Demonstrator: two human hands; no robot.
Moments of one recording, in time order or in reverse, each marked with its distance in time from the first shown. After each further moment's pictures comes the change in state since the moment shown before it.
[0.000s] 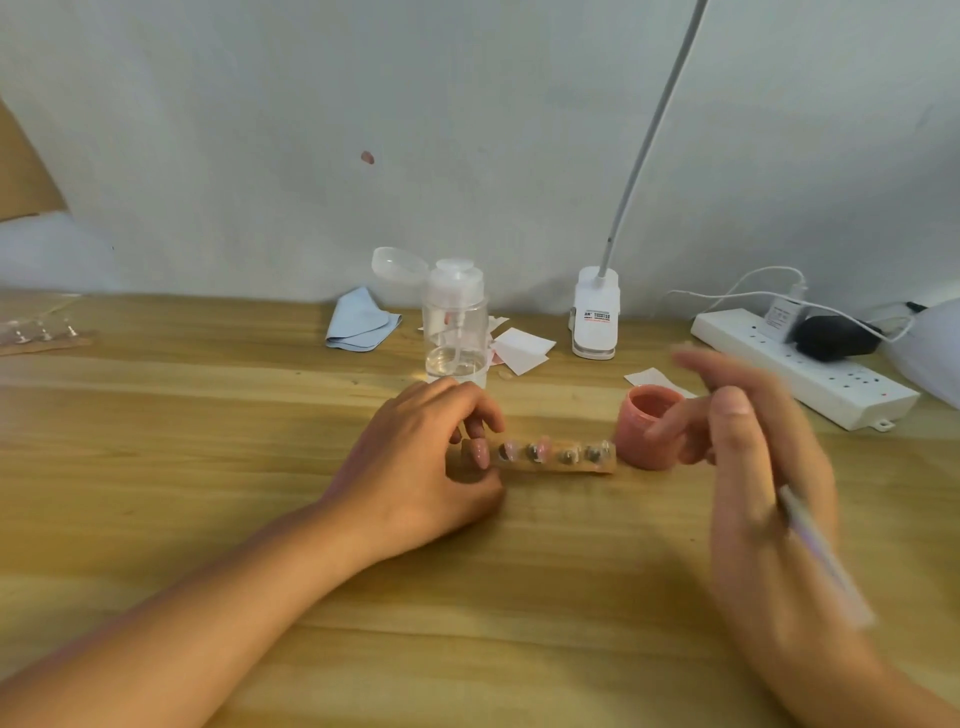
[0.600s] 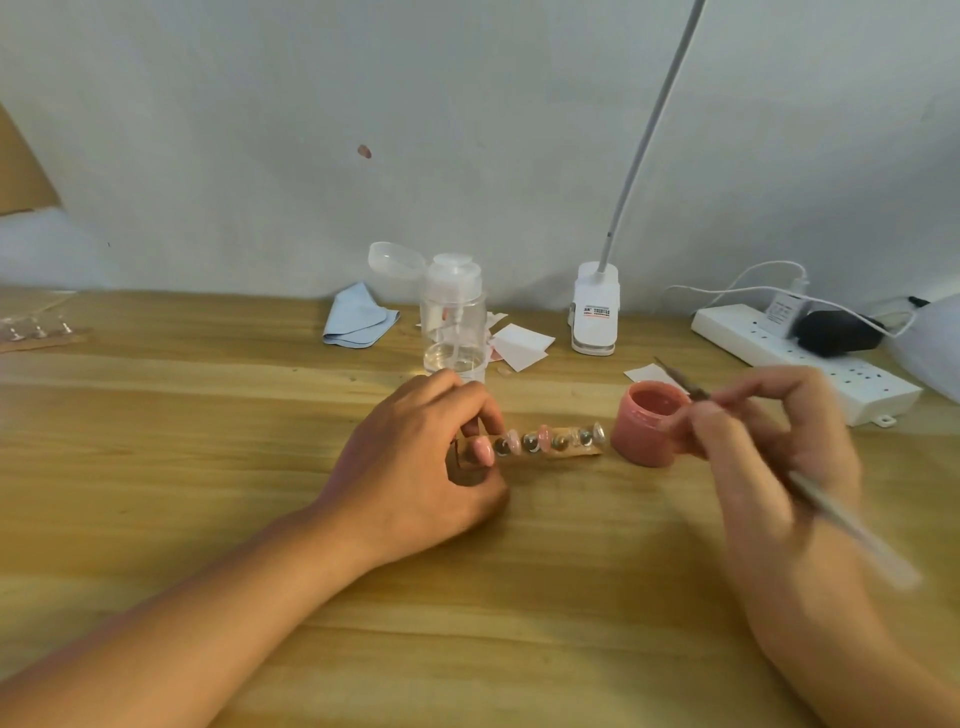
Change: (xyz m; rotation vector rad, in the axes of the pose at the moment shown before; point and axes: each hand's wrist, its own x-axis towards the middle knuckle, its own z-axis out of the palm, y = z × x) left_hand -0.003 0.003 0.000 0.059 0.033 0.011; right_hand 0.005 0.005 -0.004 0.245 0.052 0.170
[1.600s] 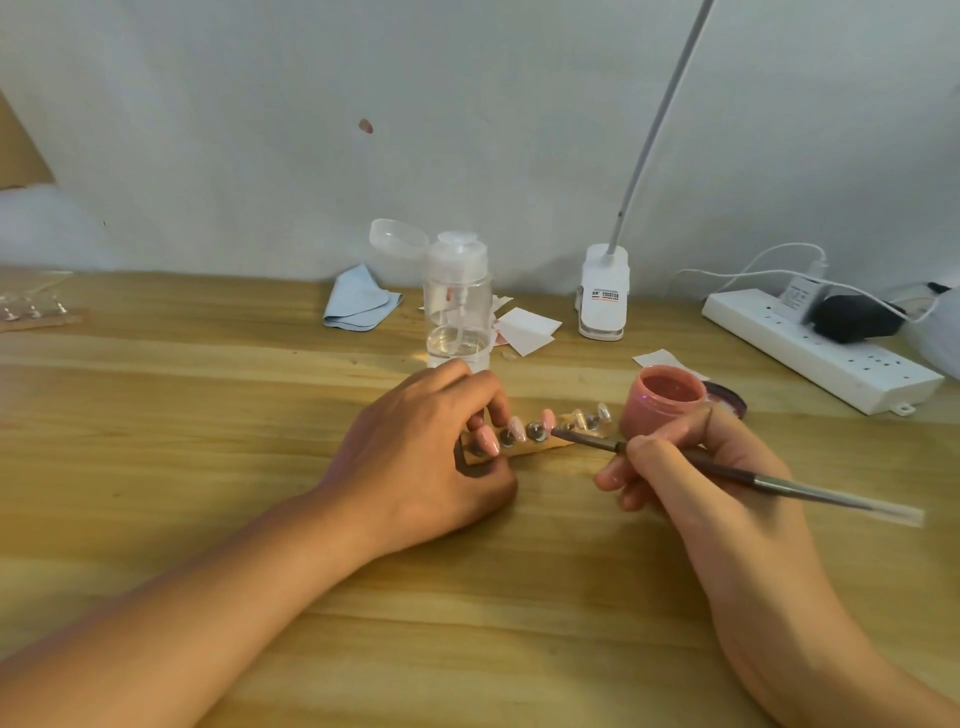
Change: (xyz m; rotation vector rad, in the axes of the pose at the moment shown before) left_hand 0.000 -0.002 0.003 0.039 -0.038 -0.003; right_hand -0.016 0.003 0.012 0.004 -0.109 0.343
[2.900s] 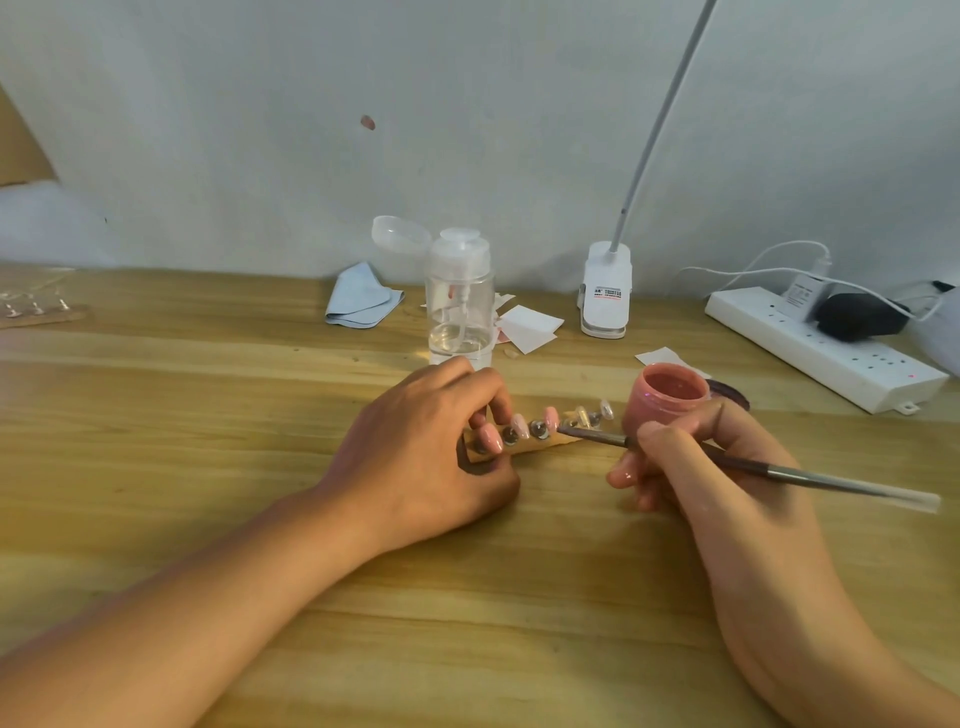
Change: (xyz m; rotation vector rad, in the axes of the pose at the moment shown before) left_hand -0.001 -0.001 0.000 0.009 -0.002 0.000; right_hand 0.002 0.003 -0.003 0.027 0.015 -0.031
